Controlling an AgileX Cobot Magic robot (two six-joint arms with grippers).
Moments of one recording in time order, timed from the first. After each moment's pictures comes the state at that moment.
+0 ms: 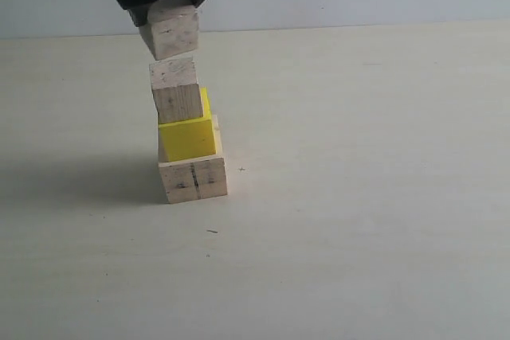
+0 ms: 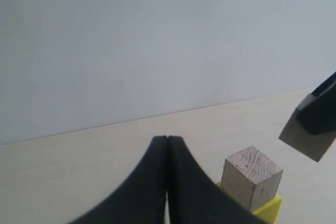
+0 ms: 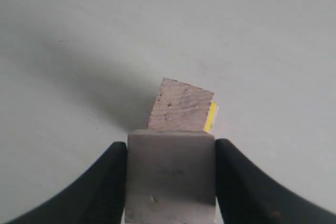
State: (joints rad) left arm -0.12 0.57 -0.50 -1.05 0.30 1.04; right arm 0.98 1.81 -1.86 -0.26 1.16 0.49
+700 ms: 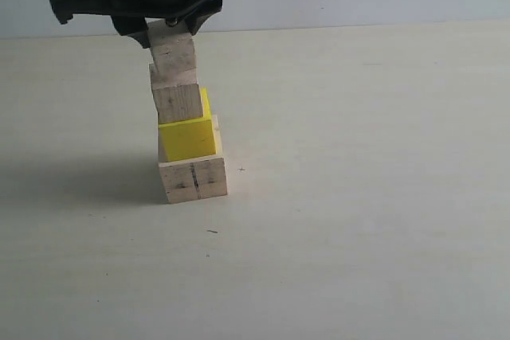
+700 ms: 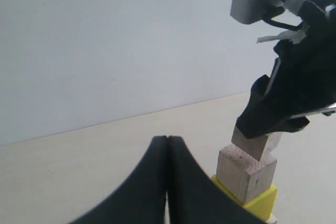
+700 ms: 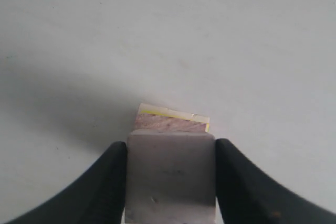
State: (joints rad) left arm -0.16 0.56 -0.49 -1.02 0.28 1.04; right arm 0.95 2.02 -2.02 -0.31 1.22 0.61
